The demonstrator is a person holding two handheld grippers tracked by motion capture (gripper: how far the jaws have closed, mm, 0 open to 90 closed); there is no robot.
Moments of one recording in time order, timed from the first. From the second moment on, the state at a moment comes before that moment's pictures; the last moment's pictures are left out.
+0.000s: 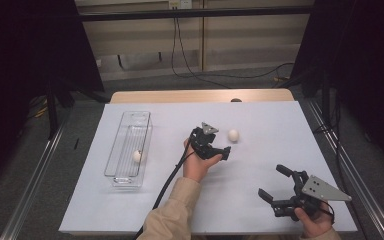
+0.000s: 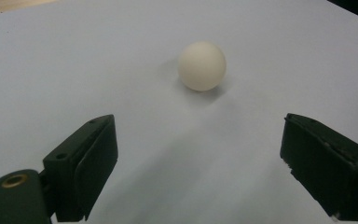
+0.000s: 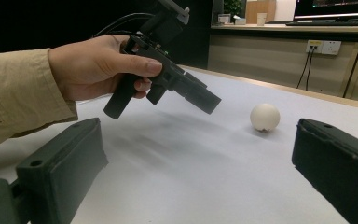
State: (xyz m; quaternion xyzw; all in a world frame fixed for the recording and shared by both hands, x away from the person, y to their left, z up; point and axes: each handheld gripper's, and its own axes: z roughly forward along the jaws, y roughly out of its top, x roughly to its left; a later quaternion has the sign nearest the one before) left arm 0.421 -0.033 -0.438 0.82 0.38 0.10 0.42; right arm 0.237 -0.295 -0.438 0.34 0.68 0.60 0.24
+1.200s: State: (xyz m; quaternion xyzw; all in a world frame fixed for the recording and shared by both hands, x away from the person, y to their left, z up) left arm 0.427 -0.043 -0.438 0.82 0.38 0.10 0.42; right arm 0.237 -0.295 -0.438 0.34 0.68 0.60 0.24
